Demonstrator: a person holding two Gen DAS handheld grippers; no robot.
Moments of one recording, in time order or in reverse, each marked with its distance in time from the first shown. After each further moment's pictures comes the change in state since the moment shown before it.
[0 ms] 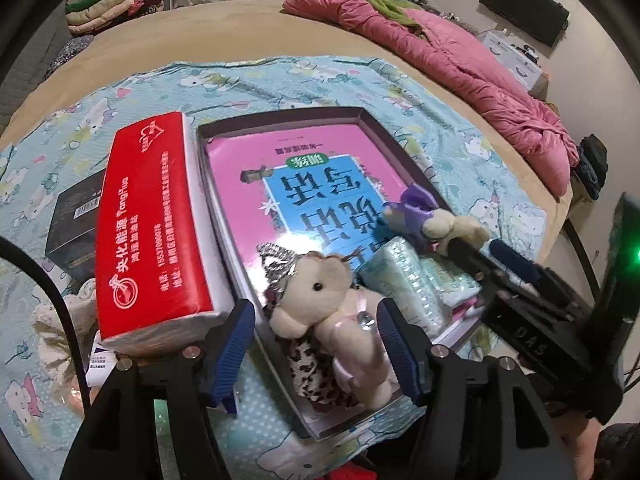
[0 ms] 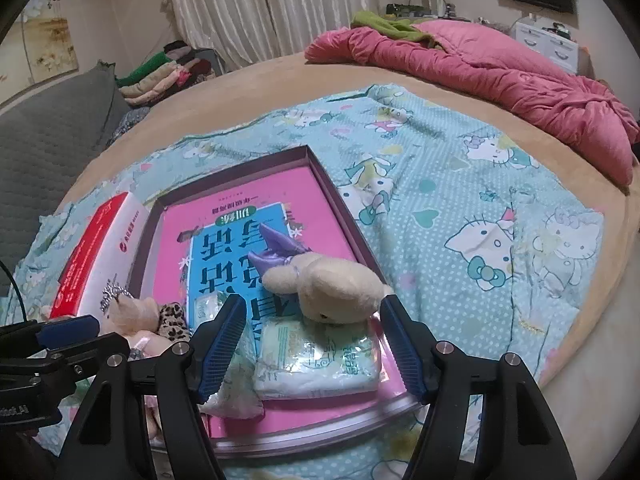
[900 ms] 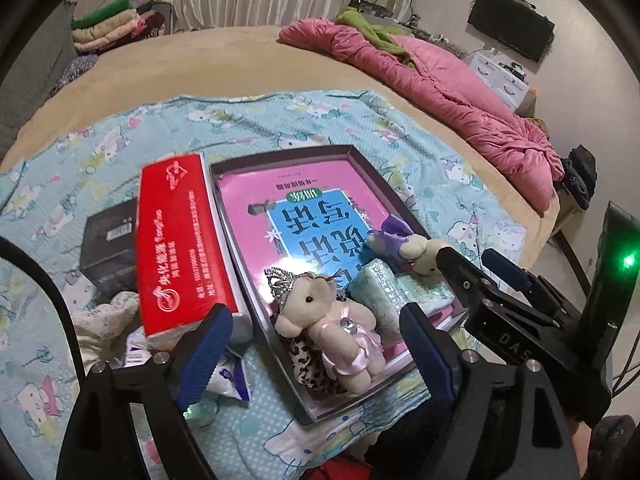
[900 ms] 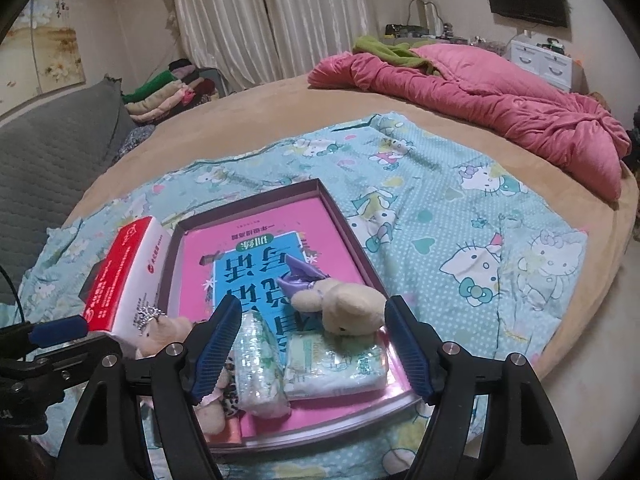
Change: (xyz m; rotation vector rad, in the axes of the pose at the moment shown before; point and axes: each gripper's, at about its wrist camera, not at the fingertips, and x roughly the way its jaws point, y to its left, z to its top) left arm -0.056 -0.002 -0.003 0.020 -0.114 -0.020; right arm -0.036 0.019 0.007 -0.008 -0.072 -0.007
